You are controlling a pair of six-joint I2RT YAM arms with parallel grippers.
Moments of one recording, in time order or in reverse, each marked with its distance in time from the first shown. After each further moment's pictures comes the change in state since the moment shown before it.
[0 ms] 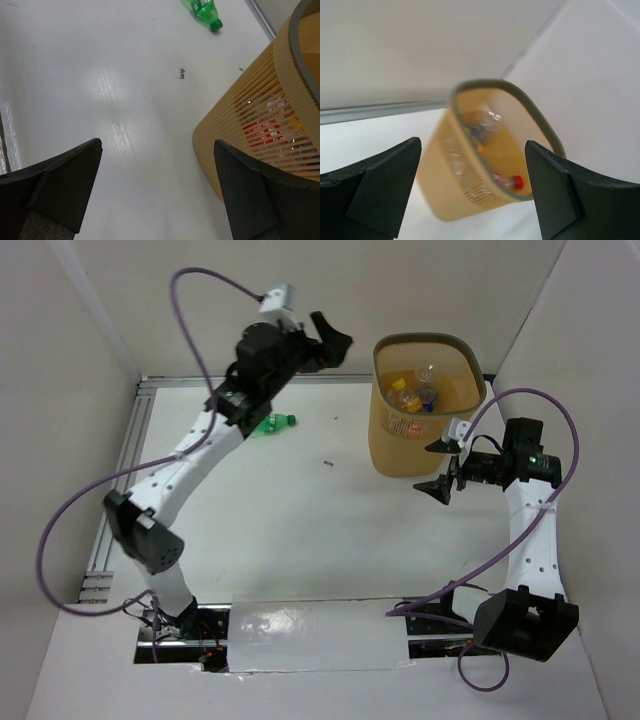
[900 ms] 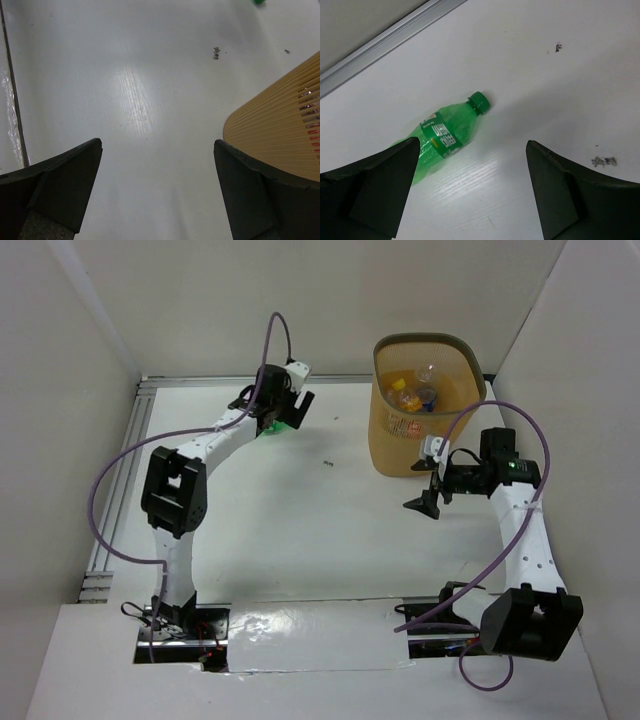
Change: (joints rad) left arm 0.228 0.201 -0.274 -0.115 -0.030 0.698; right arm 0.126 -0.006 -0.125 0.028 0.122 -0.013
